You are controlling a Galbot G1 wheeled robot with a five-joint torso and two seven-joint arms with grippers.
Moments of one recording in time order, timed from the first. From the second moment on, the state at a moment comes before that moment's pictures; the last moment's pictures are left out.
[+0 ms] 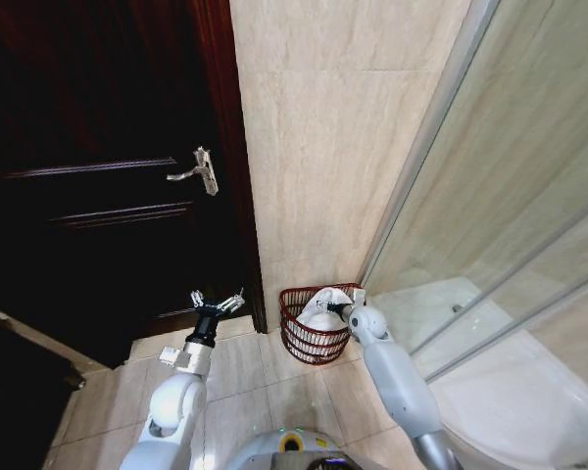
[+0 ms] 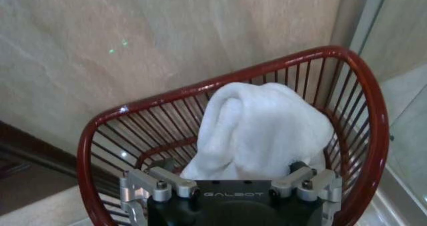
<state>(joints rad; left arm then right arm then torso) 1.47 -1.39 -0.52 -2.04 -0.33 -0.21 0.18 -0.93 1.37 0.33 1.46 0.65 -0.72 0.29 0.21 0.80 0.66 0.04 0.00</state>
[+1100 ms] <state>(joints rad) 1.47 -1.40 -0.53 -2.03 -0.35 -0.22 0.15 -1.13 1.33 0.36 1.71 0.12 -0.17 0.12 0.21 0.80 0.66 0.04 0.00</state>
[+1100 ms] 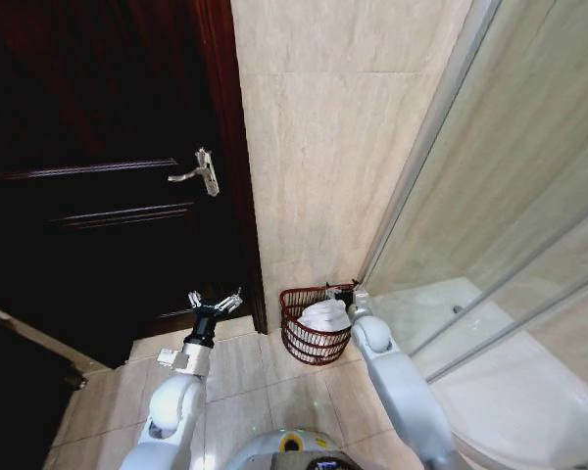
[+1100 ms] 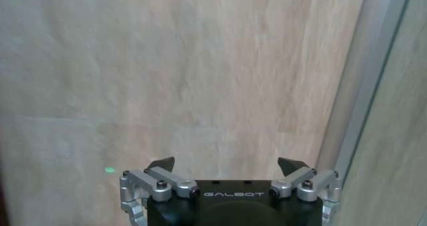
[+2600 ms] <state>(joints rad) 1.51 -1.40 -0.51 -2.02 -0.35 -0.24 0.15 -1.56 1.37 0.39 1.92 0.03 0.03 0.19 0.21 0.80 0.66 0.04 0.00</state>
